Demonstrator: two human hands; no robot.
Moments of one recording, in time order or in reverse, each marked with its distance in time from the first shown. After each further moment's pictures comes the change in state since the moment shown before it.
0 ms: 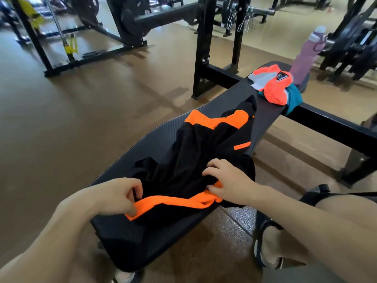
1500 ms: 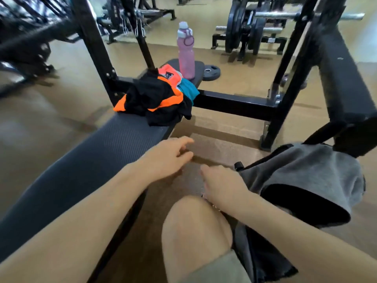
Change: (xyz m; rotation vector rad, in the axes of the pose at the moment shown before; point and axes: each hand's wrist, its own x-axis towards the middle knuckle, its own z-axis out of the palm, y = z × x) left_hand 0.122 0.384 0.032 0.182 0.276 0.714; right_hand -0.171 0.109 -0.105 -0.167 0.071 0.654
